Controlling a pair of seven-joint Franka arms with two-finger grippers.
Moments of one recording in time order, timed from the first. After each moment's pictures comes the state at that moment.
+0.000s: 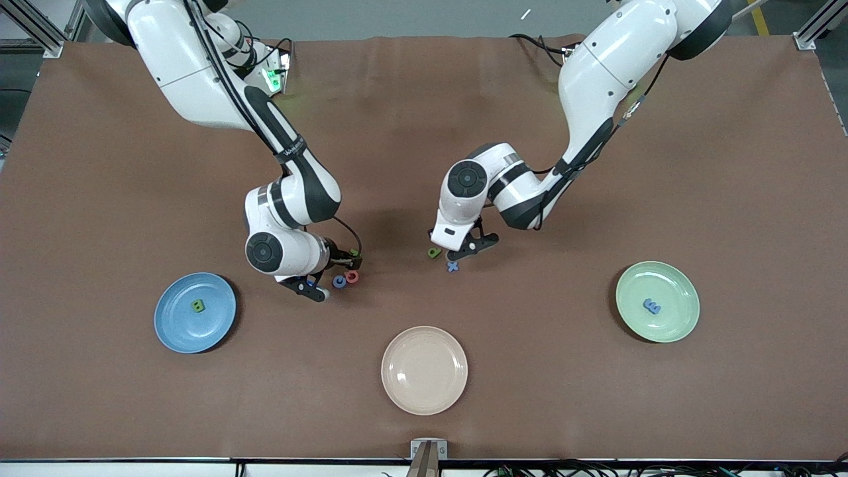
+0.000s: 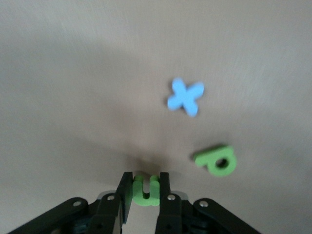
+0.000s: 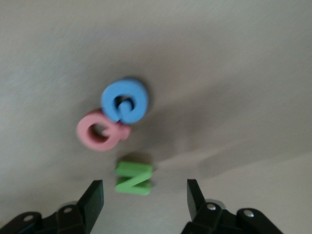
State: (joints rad) left arm -0.30 0.75 -0.49 -1.70 0.38 2.35 -1.36; right arm 0.36 0.67 0.10 -1.73 0.31 2.22 0.67
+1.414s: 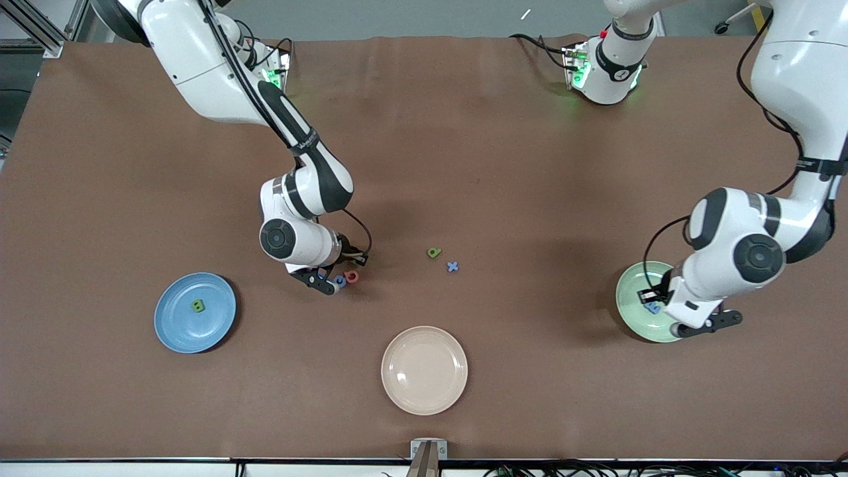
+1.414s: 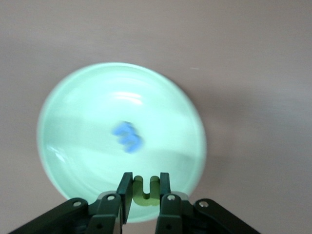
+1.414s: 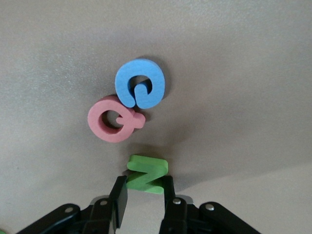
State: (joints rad) left arm 0.40 0.62 -0.48 -1.69 0.39 2.16 -0.47; right arm 0.40 0.67 0.10 -1.78 0.33 2.31 0.71
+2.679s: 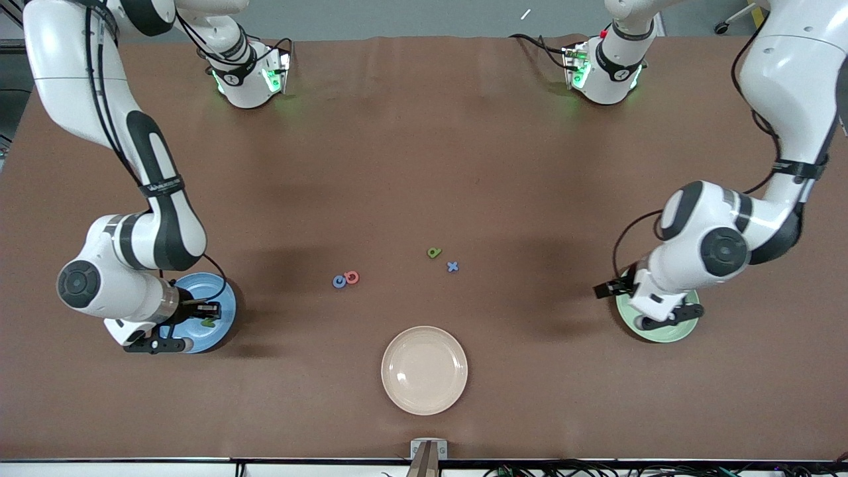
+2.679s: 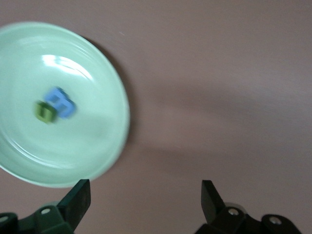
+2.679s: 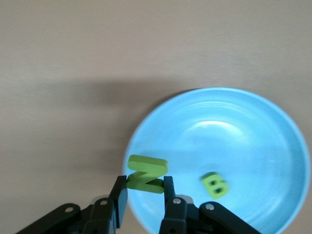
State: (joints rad) left arm 0.37 0.63 -0.68 -1.70 0.41 2.11 -0.72; right arm 0.01 0.68 -0.01 -1.55 0.07 2.19 -0.06
